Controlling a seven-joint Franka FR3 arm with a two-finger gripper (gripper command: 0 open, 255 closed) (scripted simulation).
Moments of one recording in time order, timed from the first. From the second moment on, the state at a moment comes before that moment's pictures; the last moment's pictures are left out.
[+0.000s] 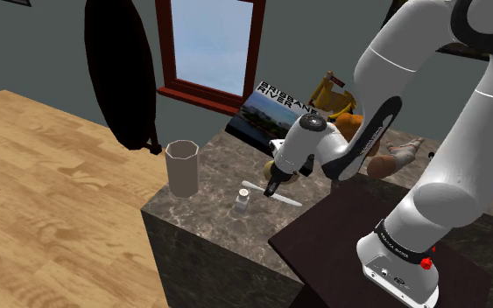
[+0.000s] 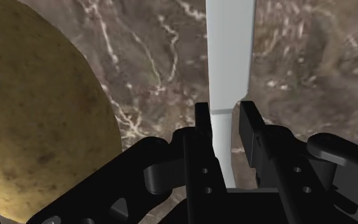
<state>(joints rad) -0.01 0.14 0.16 -2.76 -1.09 3.10 0.77</state>
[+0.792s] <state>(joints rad) 0.03 -0.14 0.32 -2.88 -0.11 2.96 -0.01</state>
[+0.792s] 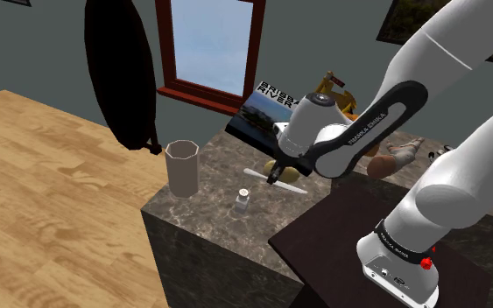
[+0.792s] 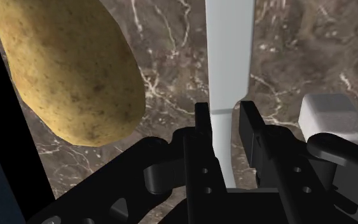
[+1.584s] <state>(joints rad) 0.14 -0.37 0.24 -2.86 0.04 2.72 -0.12</state>
